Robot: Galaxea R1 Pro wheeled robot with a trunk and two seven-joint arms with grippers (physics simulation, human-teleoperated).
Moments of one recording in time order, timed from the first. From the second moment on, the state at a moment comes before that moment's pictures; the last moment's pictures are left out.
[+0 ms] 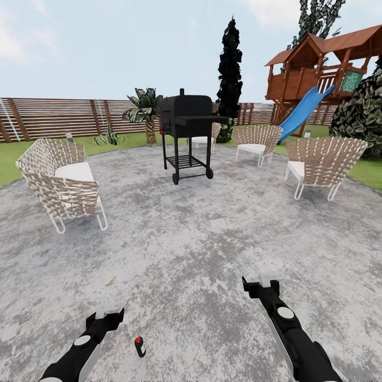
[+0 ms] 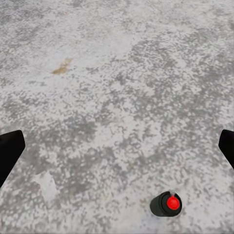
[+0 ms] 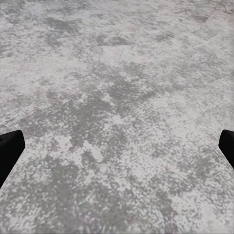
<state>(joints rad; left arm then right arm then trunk) -0.49 0.08 0.12 -0.43 -0.01 -0.13 0.00 -0.40 -0.03 0.00 -0.97 0.08 0.08 0.00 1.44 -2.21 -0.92</state>
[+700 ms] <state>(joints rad) -0.48 0.08 0.12 -0.44 -0.01 -0.13 0.00 -0.40 -0.03 0.00 -0.97 0.08 0.08 0.00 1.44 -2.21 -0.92</state>
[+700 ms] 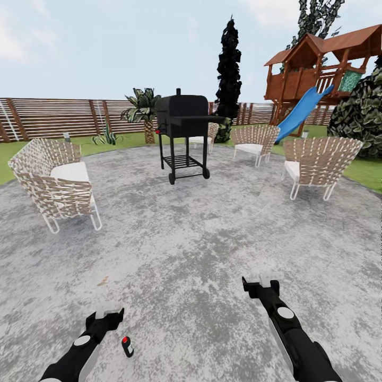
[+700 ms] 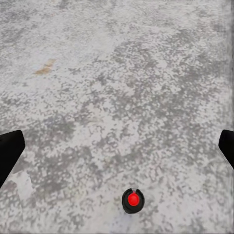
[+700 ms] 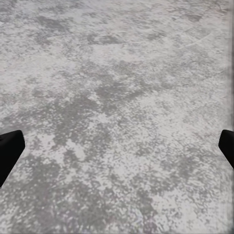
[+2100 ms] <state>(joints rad) -0.48 0.09 0.12 -0.43 -0.01 -0.13 0.00 -0.40 -0.03 0.00 -0.97 0.08 0.08 0.00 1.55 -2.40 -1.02</state>
